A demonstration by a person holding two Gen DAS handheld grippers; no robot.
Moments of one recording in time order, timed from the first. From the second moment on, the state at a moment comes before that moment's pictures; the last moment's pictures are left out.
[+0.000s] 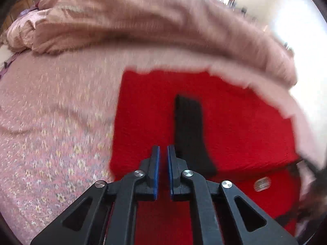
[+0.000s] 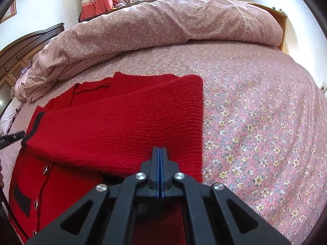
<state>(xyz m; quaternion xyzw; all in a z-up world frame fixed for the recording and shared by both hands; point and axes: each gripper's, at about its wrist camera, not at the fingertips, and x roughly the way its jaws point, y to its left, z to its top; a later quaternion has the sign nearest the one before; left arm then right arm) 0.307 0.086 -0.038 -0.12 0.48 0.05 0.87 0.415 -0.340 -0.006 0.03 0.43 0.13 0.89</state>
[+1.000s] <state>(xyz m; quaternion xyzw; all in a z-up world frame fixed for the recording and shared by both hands) 0.303 0.103 -0.045 -0.09 0.45 0.13 0.88 0.415 -0.357 -0.011 0.01 0.41 0.03 0.91</state>
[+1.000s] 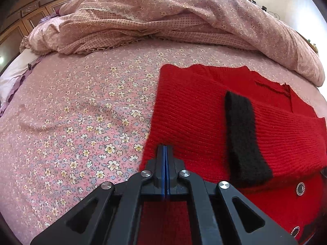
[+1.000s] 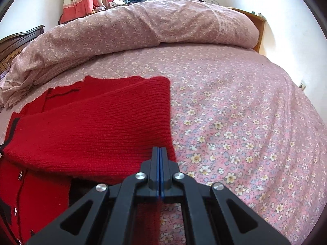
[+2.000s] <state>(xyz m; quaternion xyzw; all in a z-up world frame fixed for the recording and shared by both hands) 0.297 0.087 -0.047 -0.06 0.43 0.11 0.90 0.387 -0.320 -0.004 -0.01 0.38 0.10 0.92</state>
